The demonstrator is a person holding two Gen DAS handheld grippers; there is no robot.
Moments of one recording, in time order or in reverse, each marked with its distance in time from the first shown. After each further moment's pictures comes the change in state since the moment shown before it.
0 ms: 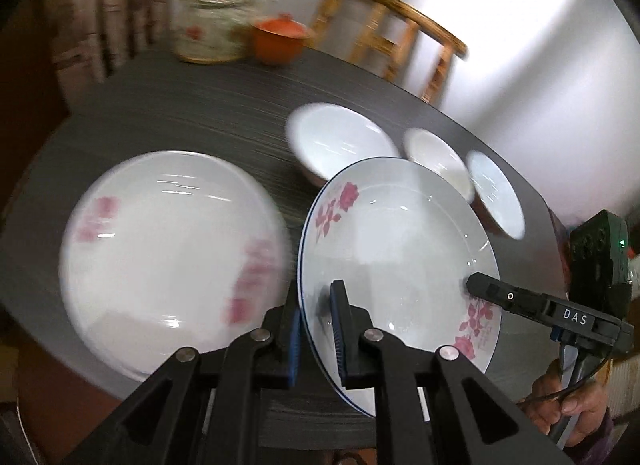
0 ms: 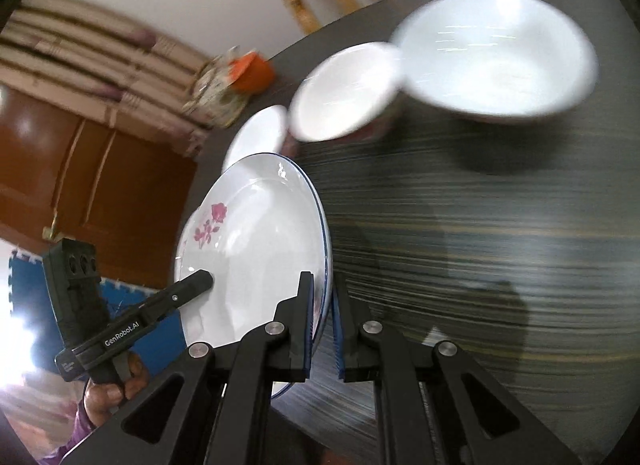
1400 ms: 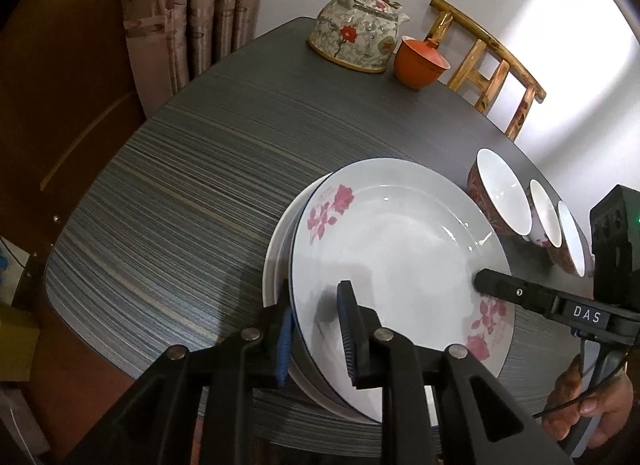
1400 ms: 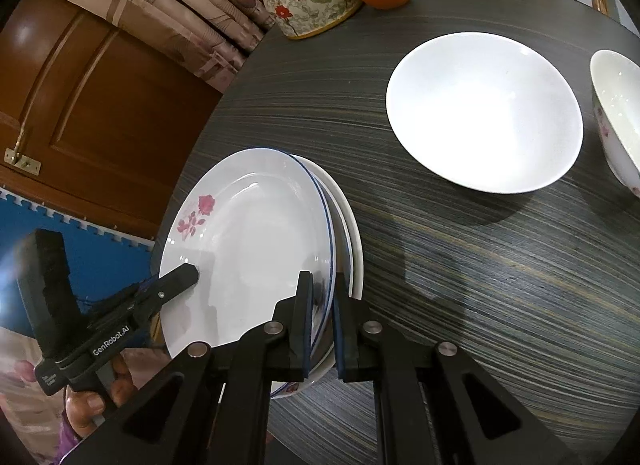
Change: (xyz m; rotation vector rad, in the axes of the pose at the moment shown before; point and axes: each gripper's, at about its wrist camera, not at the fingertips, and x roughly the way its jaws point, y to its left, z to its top) left arm -0.006 0.153 0.005 -0.096 -0.021 0.096; right arm 0.148 0.128 0.016 -0.188 0.171 -0.115
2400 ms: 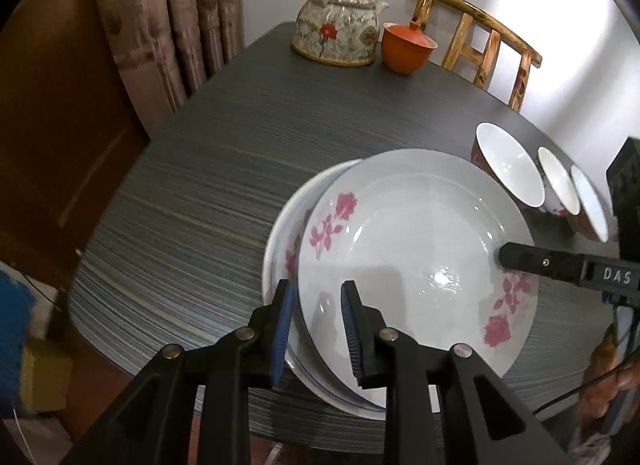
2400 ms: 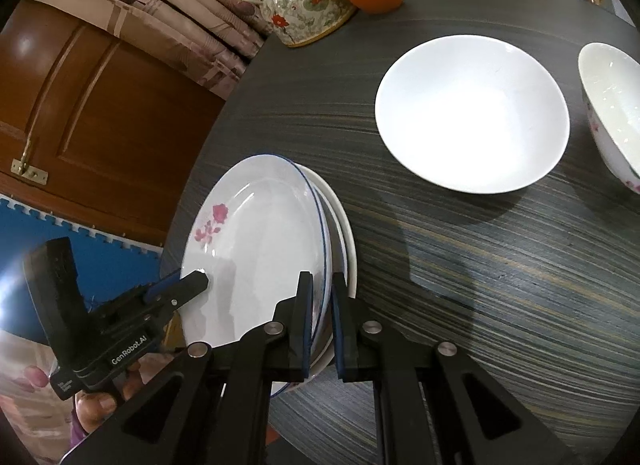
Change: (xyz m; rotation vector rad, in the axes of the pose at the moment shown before) left arm -0.003 -0.023 -0.003 0.150 -0.020 0.130; right arm -0.006 -0.006 0.004 0.029 -0.013 0.026
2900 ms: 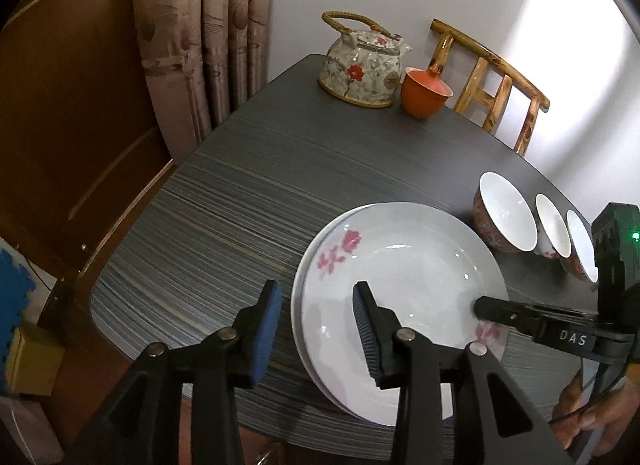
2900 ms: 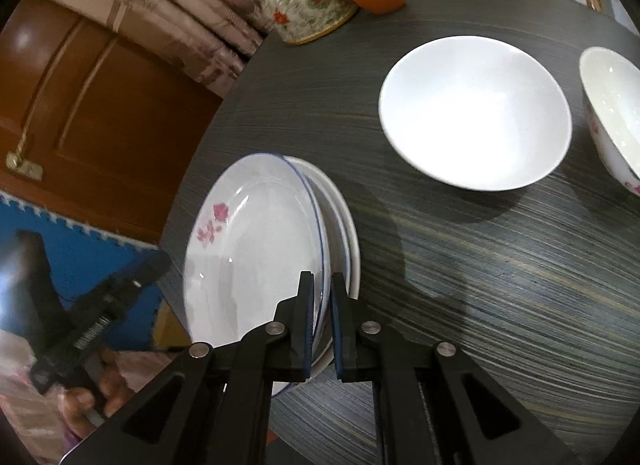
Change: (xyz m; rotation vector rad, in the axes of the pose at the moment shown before) left arm -0.026 0.021 0.003 -0.112 -0.088 -0.028; right arm 0.010 0.014 -0.006 -0.053 0.015 -0.053
